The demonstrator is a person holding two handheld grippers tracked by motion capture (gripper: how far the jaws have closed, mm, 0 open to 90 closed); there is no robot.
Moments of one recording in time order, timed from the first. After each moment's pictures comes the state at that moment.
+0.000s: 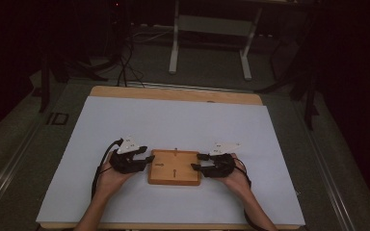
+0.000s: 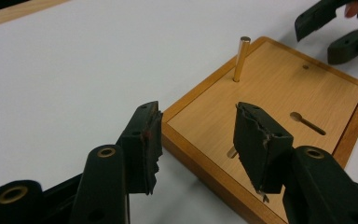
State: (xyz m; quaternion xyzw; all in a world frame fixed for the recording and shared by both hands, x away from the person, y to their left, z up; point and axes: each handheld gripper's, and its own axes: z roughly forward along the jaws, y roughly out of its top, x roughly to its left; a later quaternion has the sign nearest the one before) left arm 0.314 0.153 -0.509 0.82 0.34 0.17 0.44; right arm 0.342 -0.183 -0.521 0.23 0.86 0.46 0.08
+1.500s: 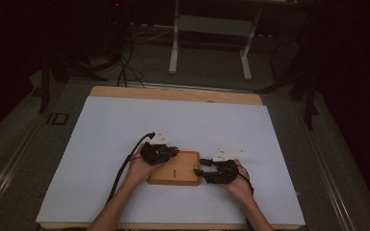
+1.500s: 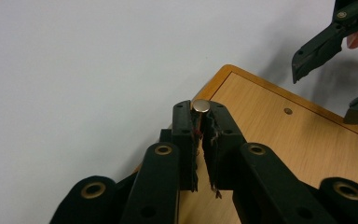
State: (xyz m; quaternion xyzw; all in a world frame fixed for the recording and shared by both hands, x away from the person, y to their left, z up) left arm 0.361 0.081 -0.523 0.84 0.28 0.11 0.45; right arm 0.325 -0.191 -0.527 0.24 0.85 0.46 0.08
